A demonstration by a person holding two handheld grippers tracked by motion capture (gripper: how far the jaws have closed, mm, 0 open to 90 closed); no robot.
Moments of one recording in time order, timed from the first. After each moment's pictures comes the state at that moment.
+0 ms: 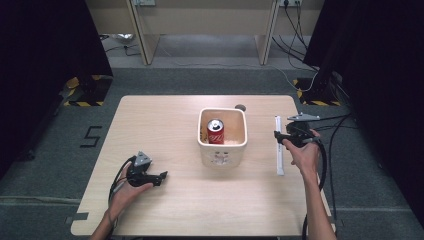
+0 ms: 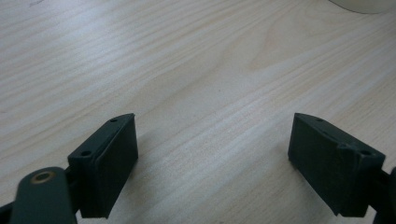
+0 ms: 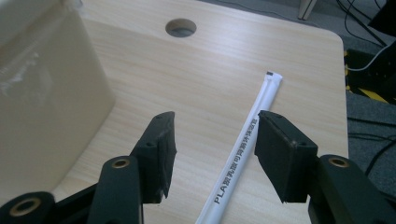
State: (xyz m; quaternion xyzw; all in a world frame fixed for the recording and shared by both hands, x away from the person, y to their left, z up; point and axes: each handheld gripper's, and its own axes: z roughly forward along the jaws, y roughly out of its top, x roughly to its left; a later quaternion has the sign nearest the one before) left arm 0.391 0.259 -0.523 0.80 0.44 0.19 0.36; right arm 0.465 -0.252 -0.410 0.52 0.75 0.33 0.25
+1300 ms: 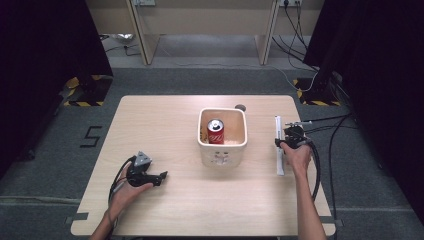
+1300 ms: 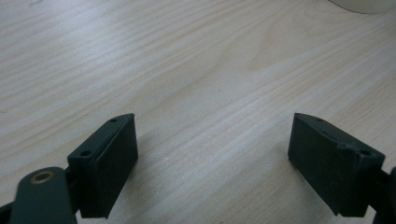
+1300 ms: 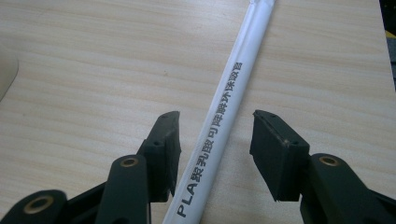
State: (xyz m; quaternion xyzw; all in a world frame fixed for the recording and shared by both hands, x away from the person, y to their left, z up) left arm 0.391 0.259 -0.523 0.80 0.44 0.19 0.36; right arm 0.505 -0.267 -0.483 0.59 0.73 0.27 0.20
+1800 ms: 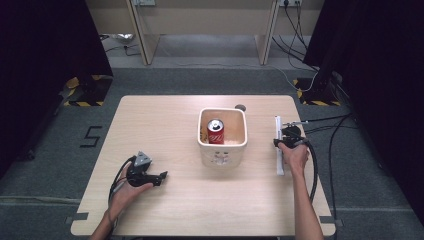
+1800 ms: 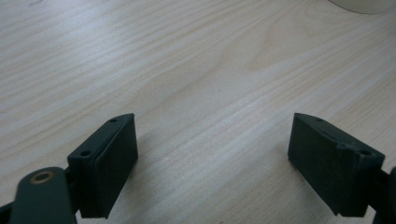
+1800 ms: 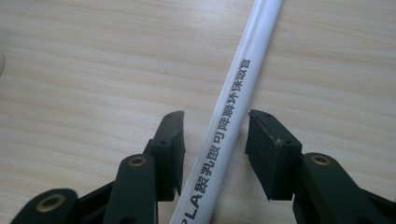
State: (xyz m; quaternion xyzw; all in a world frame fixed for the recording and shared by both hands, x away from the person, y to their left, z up) left arm 0.391 0.260 -0.523 0.80 0.44 0.19 0.36; right arm 0.511 -0.262 -0.490 0.59 0.73 0.26 0.20
